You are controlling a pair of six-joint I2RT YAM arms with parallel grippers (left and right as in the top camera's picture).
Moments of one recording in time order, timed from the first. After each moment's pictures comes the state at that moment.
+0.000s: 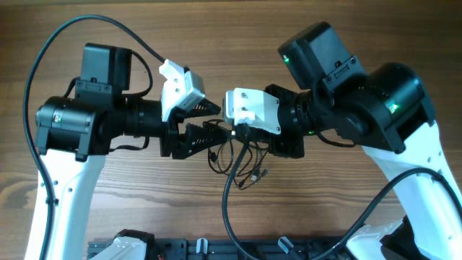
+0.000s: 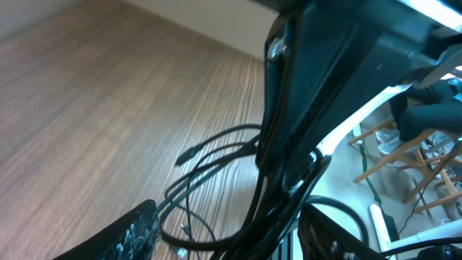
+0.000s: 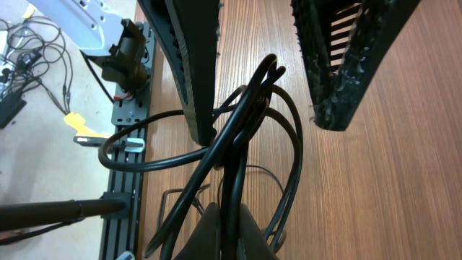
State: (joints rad) left arm -0.20 1.30 1.57 -1.33 1.10 0.67; right arm 0.67 1.59 2.13 -1.61 -0.51 -0.79
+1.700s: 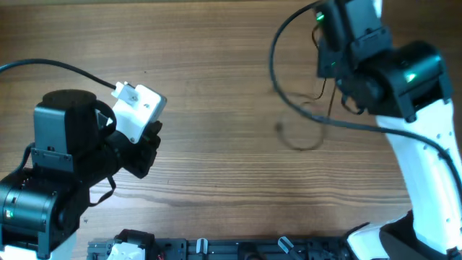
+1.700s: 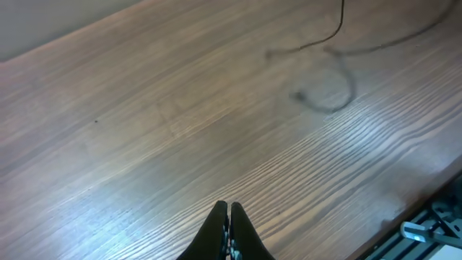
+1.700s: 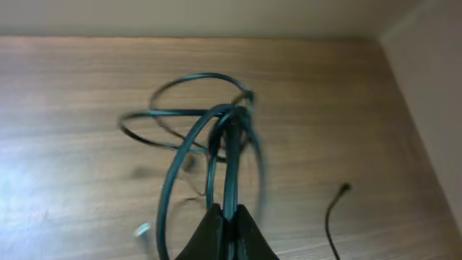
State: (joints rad) left arm -0.20 1.04 1.57 -1.35 0.26 0.28; right arm 0.46 1.62 2.13 -1.44 0.55 0.35
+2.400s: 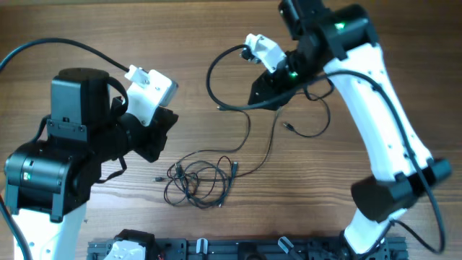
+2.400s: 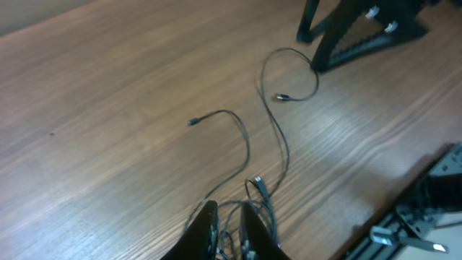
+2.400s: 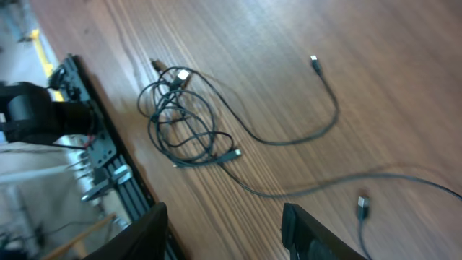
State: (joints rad) left arm -0.20 1.13 1.57 -1.30 0.37 0.25; right arm 0.43 1.91 2.13 -1.61 -0.51 -0.43
